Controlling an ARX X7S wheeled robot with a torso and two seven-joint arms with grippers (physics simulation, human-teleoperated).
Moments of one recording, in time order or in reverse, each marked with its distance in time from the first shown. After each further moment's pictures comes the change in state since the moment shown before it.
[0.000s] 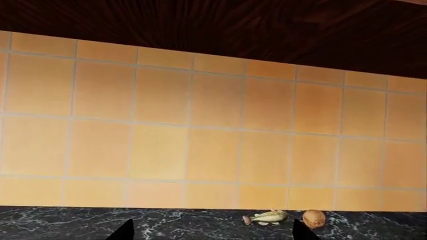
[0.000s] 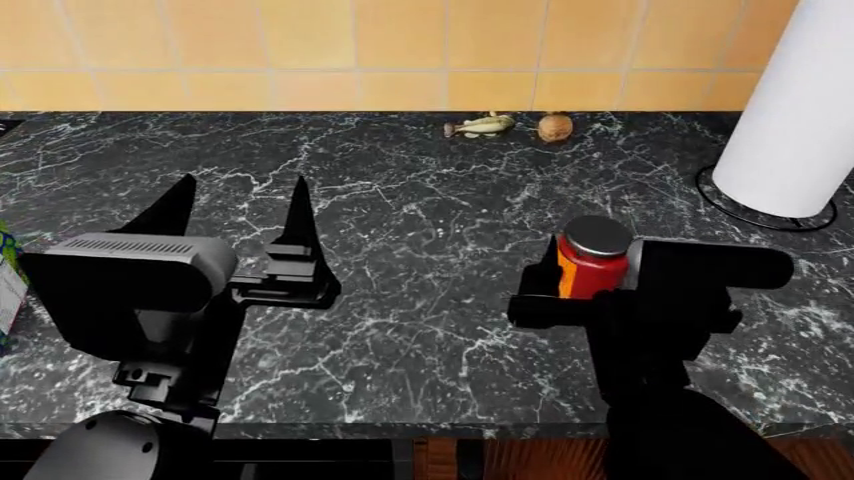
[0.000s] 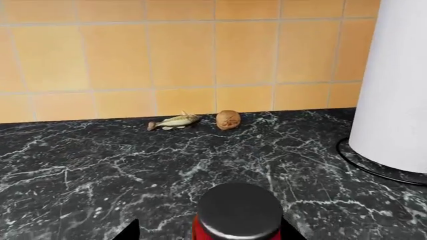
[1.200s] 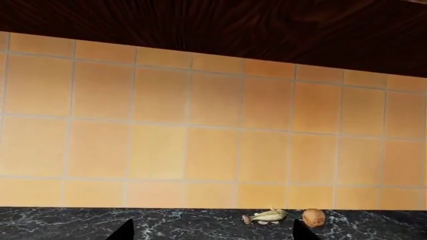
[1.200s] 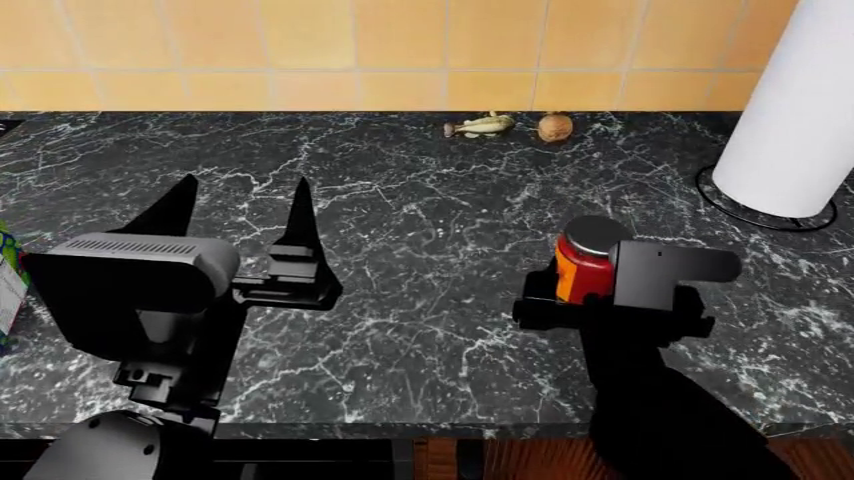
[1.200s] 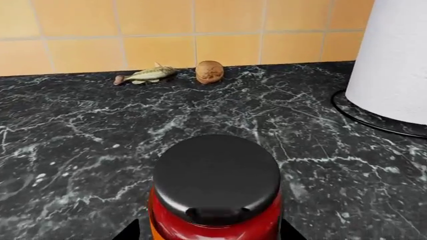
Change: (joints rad) left arm -0.002 -0.034 0.022 -0.006 -0.033 0.019 -0.038; right arm 0.039 0.007 -0.040 0.306 -0.043 -0.115 -0.025
